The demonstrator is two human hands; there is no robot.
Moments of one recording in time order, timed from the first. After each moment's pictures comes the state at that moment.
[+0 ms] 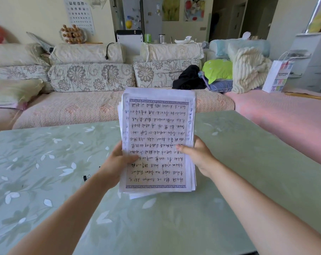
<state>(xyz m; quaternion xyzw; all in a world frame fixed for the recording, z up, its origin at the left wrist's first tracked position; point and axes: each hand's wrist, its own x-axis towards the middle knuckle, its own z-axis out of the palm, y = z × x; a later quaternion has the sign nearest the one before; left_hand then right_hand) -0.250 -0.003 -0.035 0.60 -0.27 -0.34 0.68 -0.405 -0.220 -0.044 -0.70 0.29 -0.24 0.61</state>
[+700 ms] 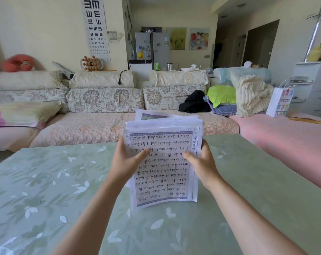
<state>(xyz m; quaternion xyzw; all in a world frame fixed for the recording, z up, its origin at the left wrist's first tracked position) -0.266 0.006 0.038 0.68 -0.32 -0.07 0.66 -0.413 -0.185 0.015 -0.70 0.18 -0.39 0.57</state>
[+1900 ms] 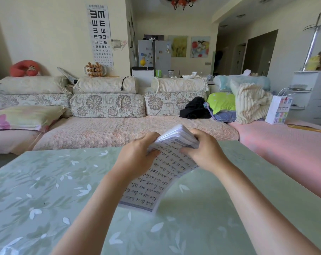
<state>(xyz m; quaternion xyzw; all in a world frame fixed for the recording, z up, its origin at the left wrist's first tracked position) -0.302 0.009 0.098 0.77 -0.51 0.23 0.29 -0.434 -0.176 0.096 -0.88 0.18 -0.37 0.26</state>
